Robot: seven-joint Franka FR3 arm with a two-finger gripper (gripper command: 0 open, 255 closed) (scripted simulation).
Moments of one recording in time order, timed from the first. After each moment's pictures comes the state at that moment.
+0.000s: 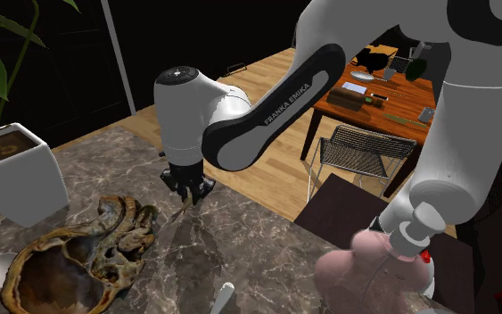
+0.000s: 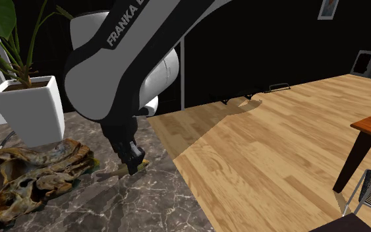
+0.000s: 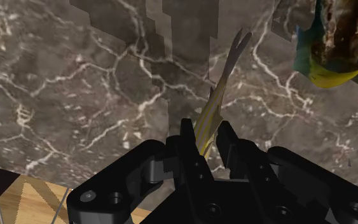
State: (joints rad) arm -0.13 0.31 0.74 -2.15 -0.37 2.37 1.94
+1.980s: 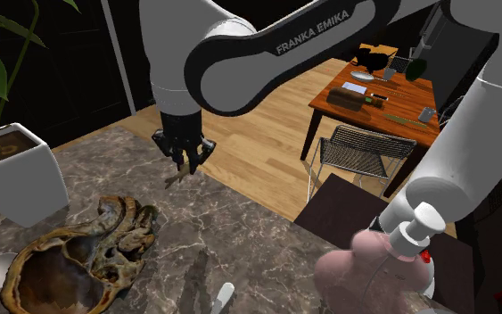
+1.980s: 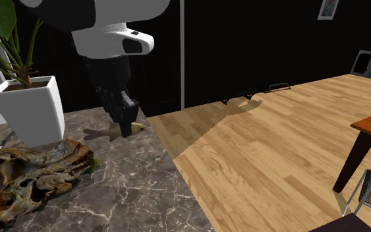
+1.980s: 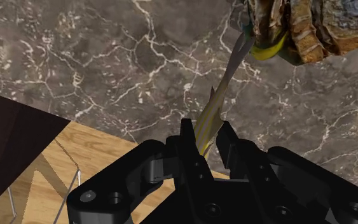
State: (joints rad) arm -0.21 0.09 0.82 -2.05 -0.14 2.13 1.77
